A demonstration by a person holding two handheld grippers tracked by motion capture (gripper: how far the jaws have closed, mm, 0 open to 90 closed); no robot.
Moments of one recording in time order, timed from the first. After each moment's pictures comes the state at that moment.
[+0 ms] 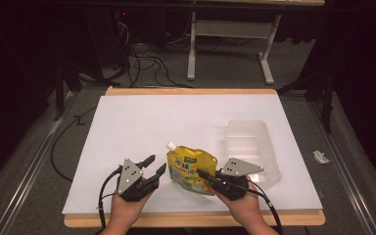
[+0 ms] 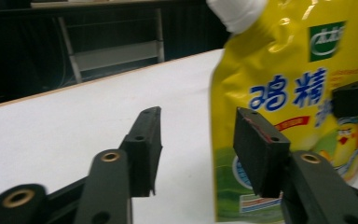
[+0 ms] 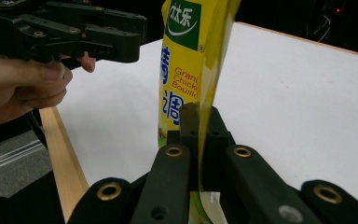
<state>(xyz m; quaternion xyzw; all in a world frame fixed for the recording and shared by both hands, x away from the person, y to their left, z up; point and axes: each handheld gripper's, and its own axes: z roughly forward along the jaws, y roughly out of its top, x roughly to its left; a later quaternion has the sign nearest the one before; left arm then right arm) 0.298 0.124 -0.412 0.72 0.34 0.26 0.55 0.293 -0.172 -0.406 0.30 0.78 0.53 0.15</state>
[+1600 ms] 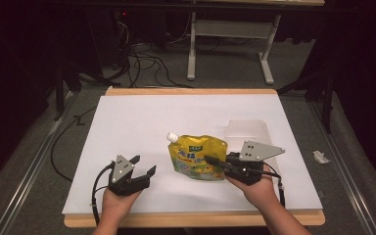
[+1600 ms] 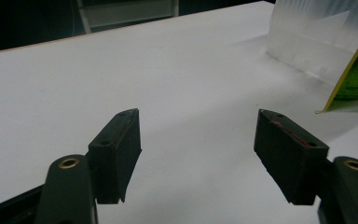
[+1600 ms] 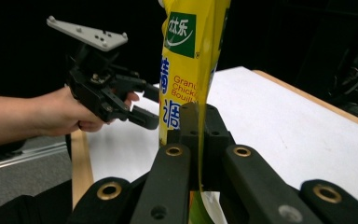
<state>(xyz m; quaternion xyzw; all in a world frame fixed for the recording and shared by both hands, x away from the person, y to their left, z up) 0.322 0.154 -0.438 0.75 0.38 0.23 0.49 0.312 -0.203 -0.354 0.20 0.78 0.58 0.14</state>
